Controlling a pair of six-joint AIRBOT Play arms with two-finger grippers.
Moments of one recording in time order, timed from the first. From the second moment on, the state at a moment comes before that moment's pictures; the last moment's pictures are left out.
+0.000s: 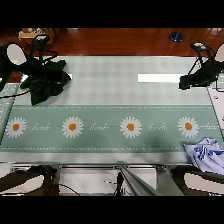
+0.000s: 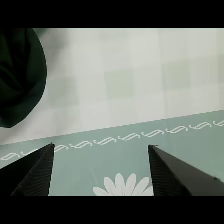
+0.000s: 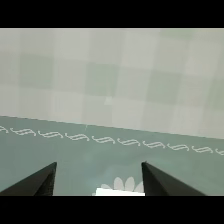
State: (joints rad) left arm -0.15 -1.31 1.35 1.50 -1.22 -1.56; right arm -0.06 -1.39 1.40 -1.62 1.35 1.43
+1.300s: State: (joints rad) left arm -0.14 -1.33 1.35 1.55 -1.11 -1.54; right arm -0.06 -1.39 1.40 -1.62 1.29 1.43
